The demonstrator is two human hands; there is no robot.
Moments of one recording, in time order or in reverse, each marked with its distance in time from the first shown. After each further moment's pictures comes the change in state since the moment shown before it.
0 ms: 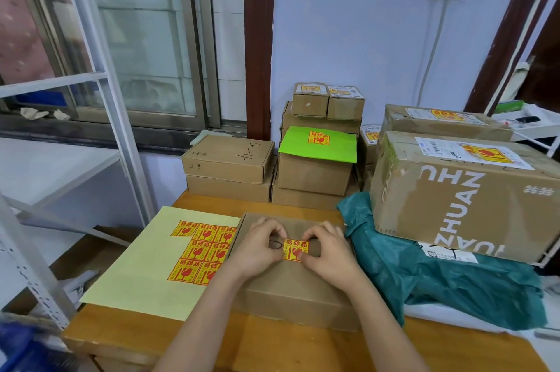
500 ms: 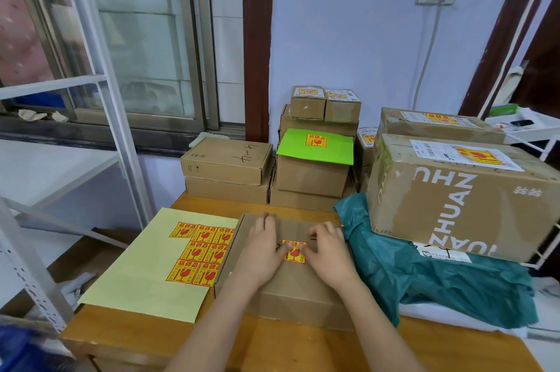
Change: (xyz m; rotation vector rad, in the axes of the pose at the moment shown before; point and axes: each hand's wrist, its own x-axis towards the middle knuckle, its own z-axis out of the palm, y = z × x) left_hand 0.001 0.007 0.022 0.274 0.148 -0.069; right_hand 0.003 -0.003 0.004 -0.089 0.085 0.111
